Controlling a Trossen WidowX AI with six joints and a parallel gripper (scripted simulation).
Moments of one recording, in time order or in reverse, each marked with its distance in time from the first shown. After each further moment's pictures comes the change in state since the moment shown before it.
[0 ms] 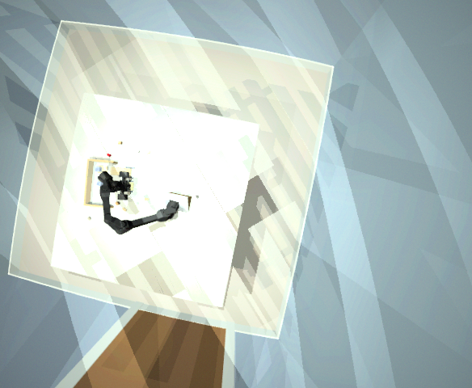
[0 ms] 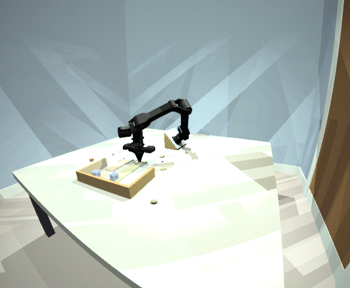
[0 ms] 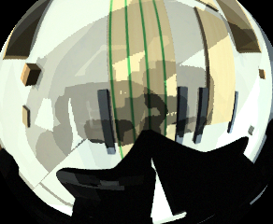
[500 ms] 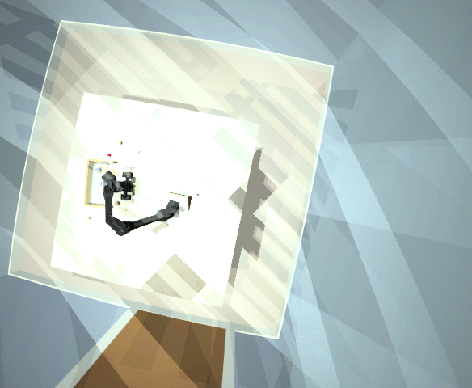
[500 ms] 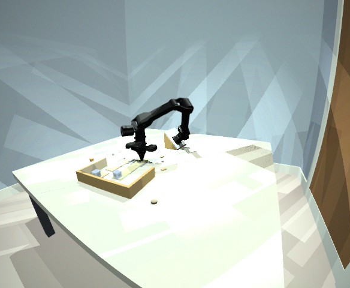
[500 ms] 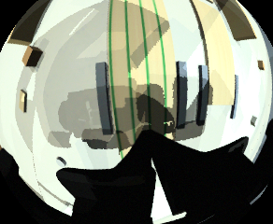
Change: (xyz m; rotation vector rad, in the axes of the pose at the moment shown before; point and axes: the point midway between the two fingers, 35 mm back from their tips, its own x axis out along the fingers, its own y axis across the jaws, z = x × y) arm 0.000 0.000 -0.023 0.001 -0.001 -0.001
